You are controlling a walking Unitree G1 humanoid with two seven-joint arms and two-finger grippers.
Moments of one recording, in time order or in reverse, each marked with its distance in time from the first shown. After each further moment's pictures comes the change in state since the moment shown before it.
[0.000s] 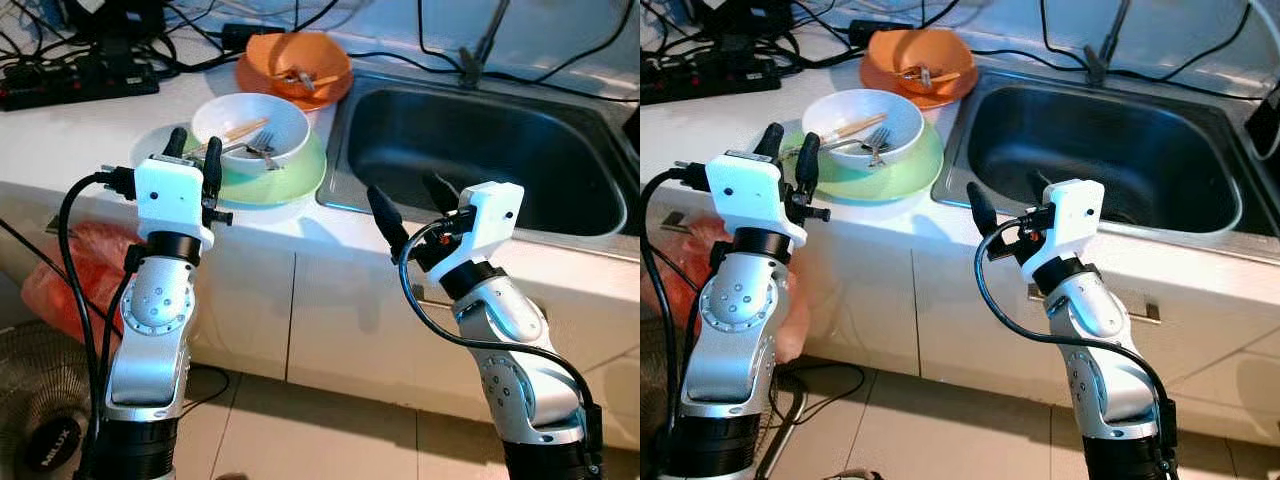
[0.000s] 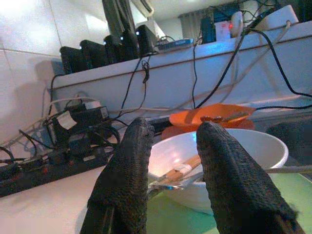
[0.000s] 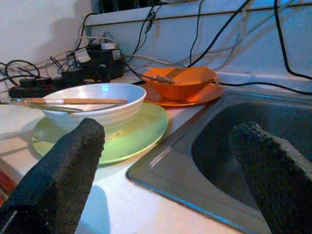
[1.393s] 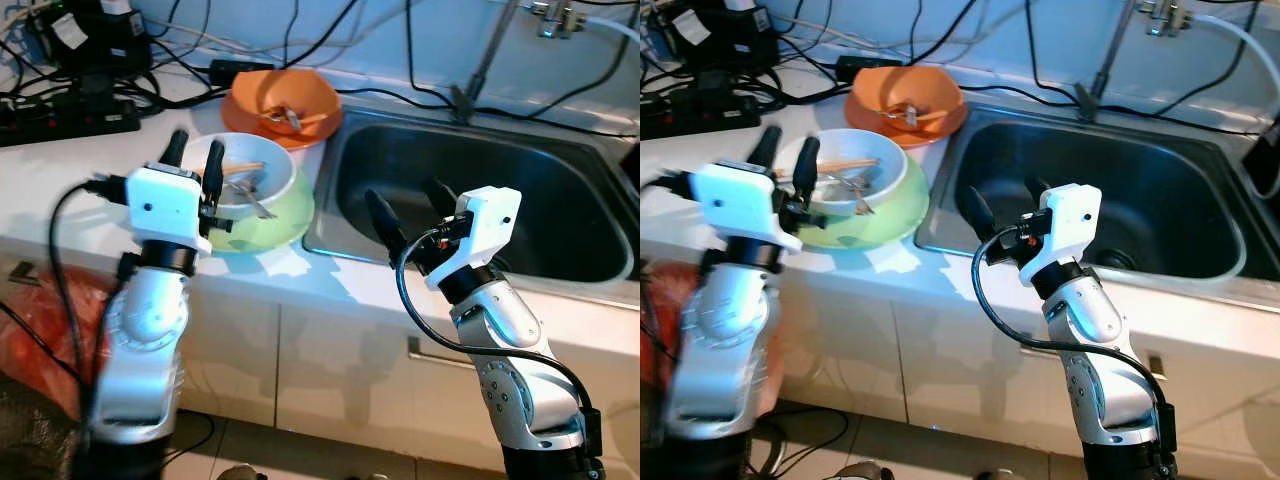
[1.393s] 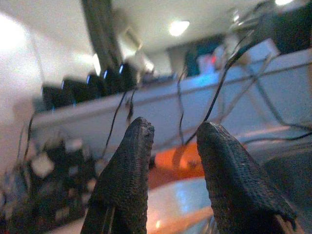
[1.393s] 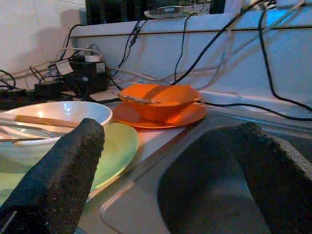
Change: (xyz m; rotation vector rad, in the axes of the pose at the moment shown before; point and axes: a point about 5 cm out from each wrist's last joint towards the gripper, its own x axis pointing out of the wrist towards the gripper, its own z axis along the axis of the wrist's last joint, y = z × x) left arm -0.014 0.004 0.023 0.038 -0.112 -0.081; right arm -0.003 0.002 -0.001 -0.015 -0.004 0.008
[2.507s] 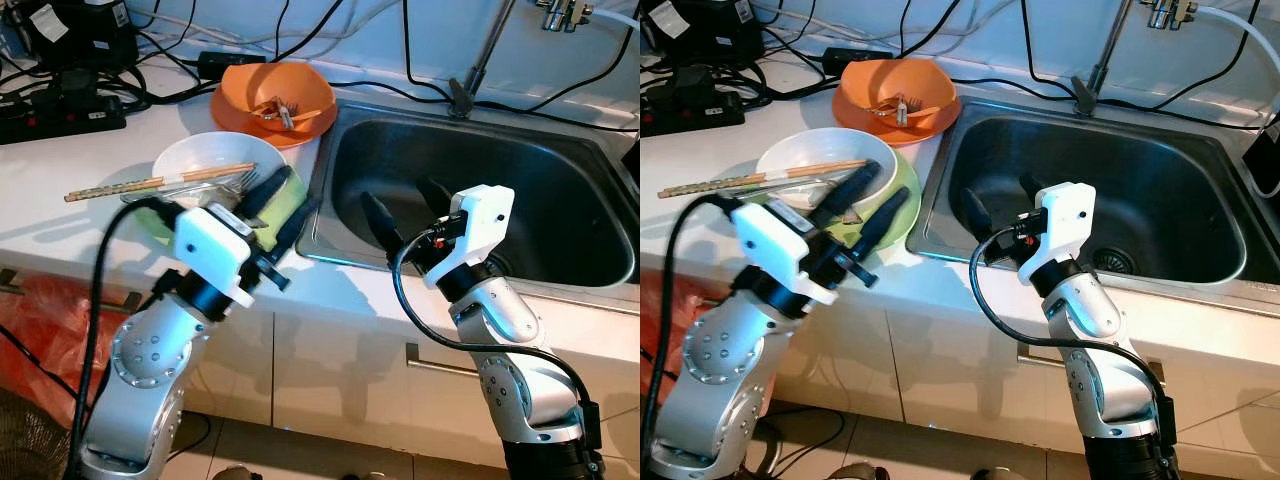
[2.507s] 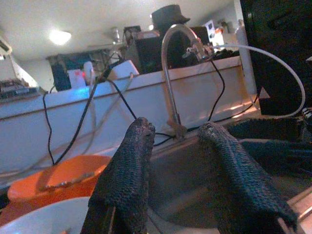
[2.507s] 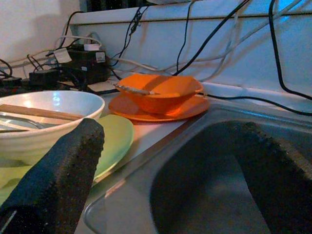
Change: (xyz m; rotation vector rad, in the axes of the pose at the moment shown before) left arm -0.024 -0.044 0.015 -0.226 -0.041 -0.485; right arm 0.004 -0.001 -0.003 -0.011 0.017 0.034
